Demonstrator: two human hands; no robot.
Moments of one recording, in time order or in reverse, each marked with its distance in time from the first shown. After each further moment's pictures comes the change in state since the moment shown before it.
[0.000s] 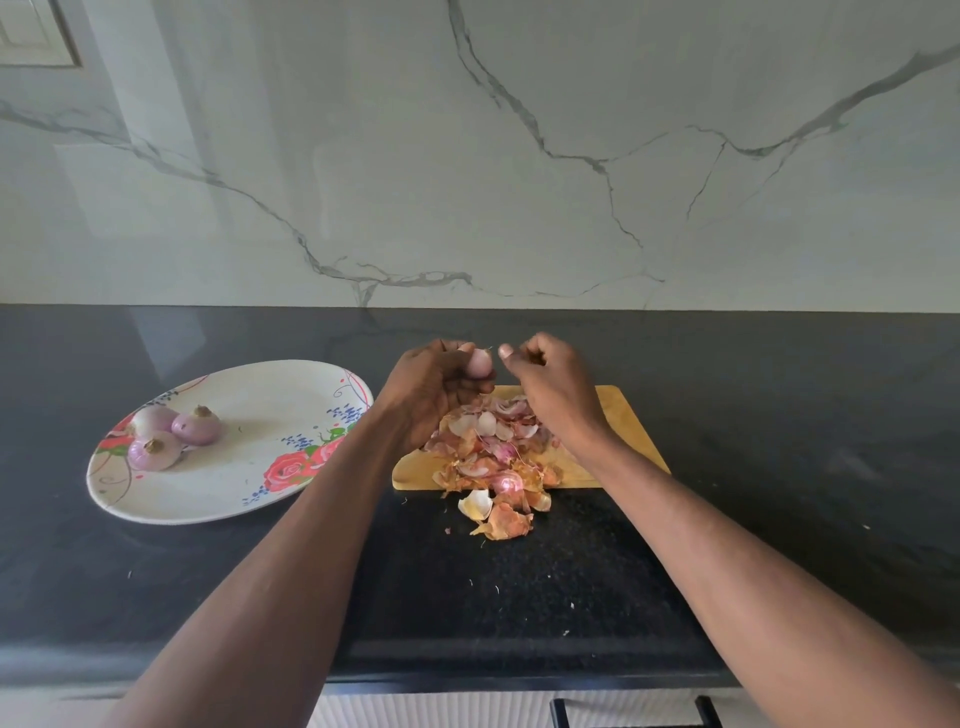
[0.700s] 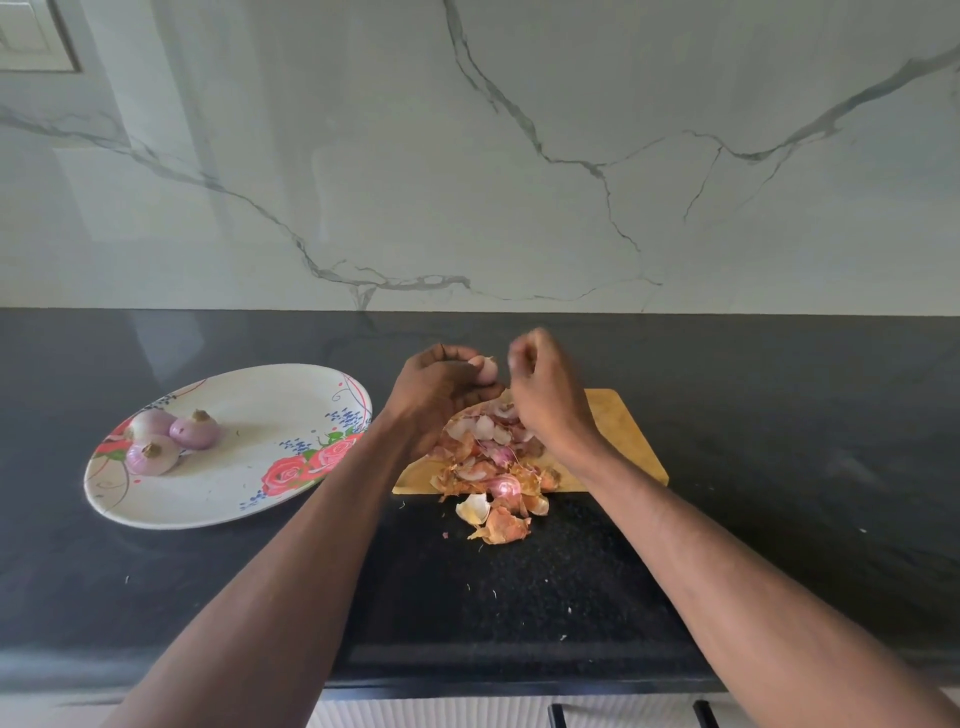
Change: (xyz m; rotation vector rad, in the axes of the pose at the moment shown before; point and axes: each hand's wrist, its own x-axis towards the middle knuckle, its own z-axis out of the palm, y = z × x) left_hand -0.005 -0.006 0.008 -0.009 0.028 0.053; right_hand -0.002 0.001 0.007 -0.121 0.061 -0.064
